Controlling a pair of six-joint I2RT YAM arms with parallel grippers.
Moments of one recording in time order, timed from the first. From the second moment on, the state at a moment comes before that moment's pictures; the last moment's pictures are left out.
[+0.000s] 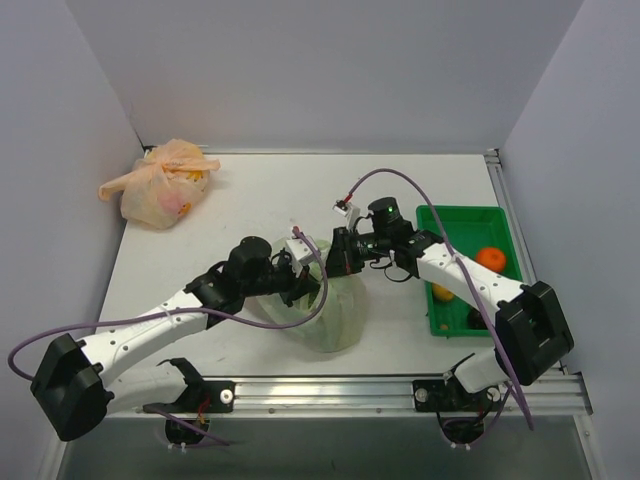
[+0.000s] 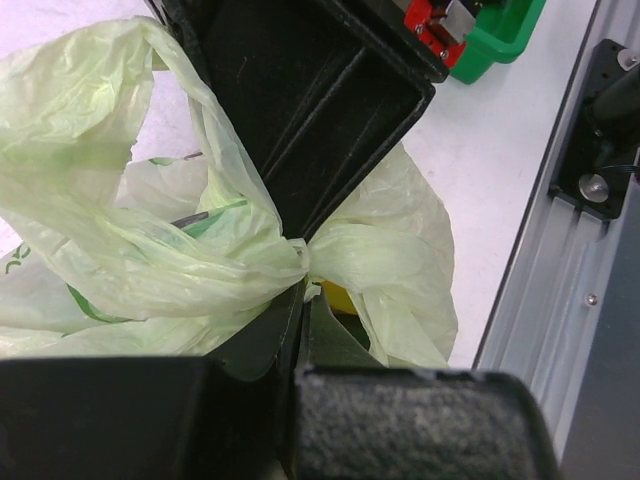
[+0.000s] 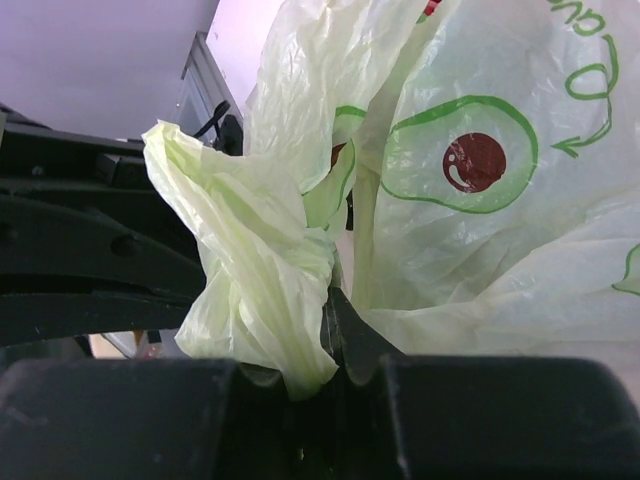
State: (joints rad) left arm -0.81 1.11 0.73 -0.06 0.35 -0.03; right arm 0.59 1.46 0.96 -0.16 -0.81 0.47
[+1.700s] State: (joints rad) left arm -0.66 1.02 0.65 -0.06 0.56 -0.07; right arm 0.65 1.40 1.05 -0.29 -0.58 0.31
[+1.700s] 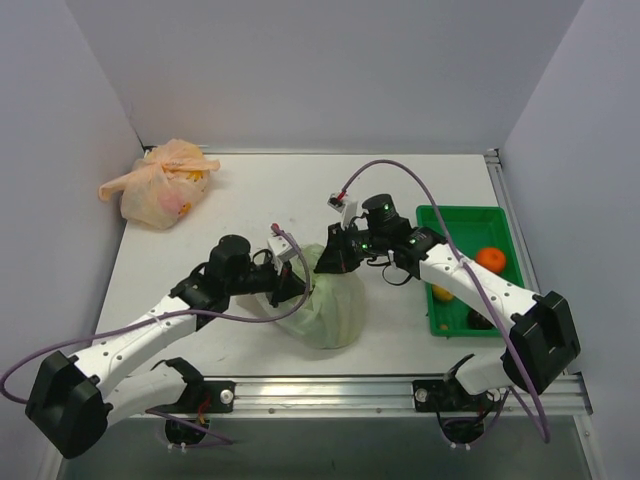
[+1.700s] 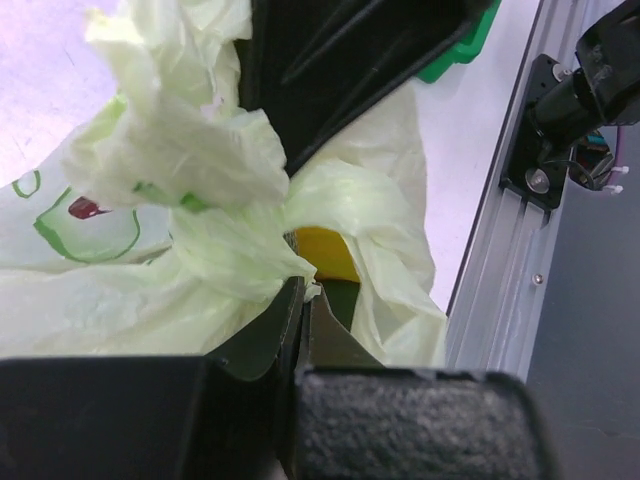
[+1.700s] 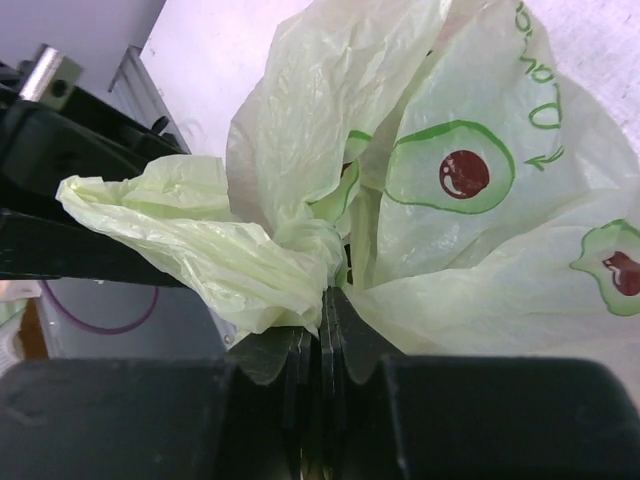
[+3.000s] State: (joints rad) left arm -0.36 1.19 0.71 0.45 0.80 -0.94; right arm 0.84 1.33 1.00 0.21 -0.15 0.75
